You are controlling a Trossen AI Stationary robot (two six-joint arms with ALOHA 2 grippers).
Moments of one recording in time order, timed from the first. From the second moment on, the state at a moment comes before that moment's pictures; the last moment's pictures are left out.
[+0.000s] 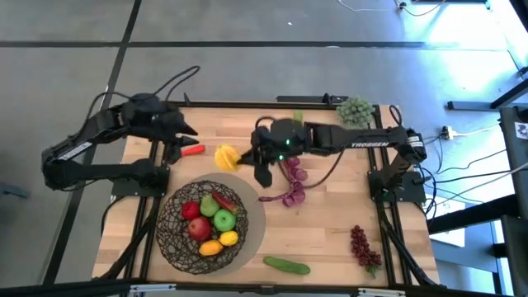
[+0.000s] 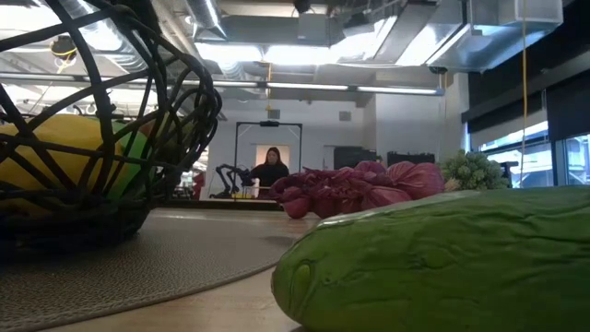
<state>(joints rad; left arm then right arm) 0.44 0.75 1.10 -0.94 0.15 0.03 0.04 1.78 1.74 -0.36 -0.10 0.28</state>
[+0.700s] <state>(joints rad) 0.35 0.55 1.10 -0.73 0.42 -0.10 0.10 1.86 1.74 -0.06 -0.15 0.20</state>
